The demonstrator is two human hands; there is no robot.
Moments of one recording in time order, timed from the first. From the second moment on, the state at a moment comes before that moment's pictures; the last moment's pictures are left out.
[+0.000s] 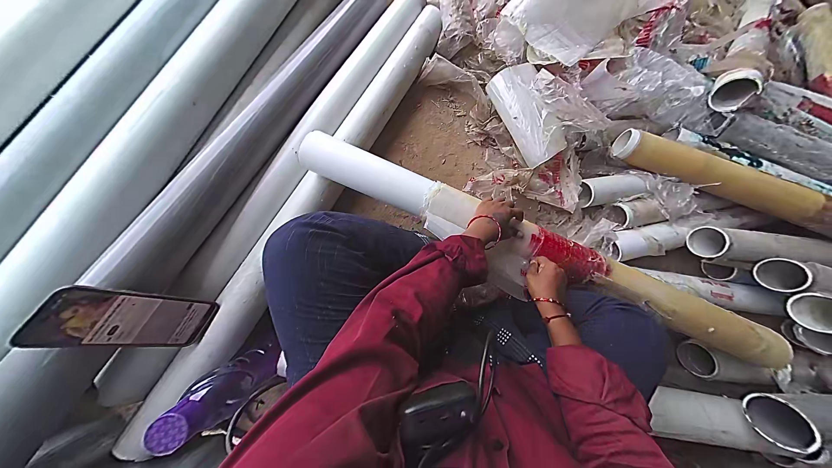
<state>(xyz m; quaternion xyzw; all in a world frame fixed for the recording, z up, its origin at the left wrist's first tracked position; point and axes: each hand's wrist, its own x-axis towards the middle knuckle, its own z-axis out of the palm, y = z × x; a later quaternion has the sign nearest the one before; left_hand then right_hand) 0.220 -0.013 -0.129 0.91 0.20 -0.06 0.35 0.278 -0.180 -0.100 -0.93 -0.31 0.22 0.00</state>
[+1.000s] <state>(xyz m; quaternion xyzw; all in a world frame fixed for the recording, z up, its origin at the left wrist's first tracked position) 0.279 -0.055 -0.096 0.94 0.11 -0.25 0.19 0.383 -0.150 -0.145 -0.93 -0.33 0.07 0.14</state>
